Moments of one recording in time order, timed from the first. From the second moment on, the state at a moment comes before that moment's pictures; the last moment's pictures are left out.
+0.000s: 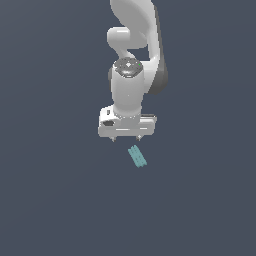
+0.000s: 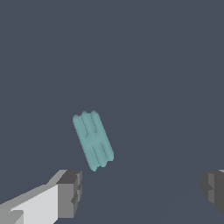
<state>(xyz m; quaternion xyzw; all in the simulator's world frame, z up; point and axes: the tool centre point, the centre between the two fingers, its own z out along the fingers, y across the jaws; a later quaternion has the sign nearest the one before) 0.014 -0.007 0.174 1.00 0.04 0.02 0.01</state>
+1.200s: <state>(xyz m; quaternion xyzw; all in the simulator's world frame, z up) 0.010 0.045 0.062 0.97 0.22 0.00 0.00</state>
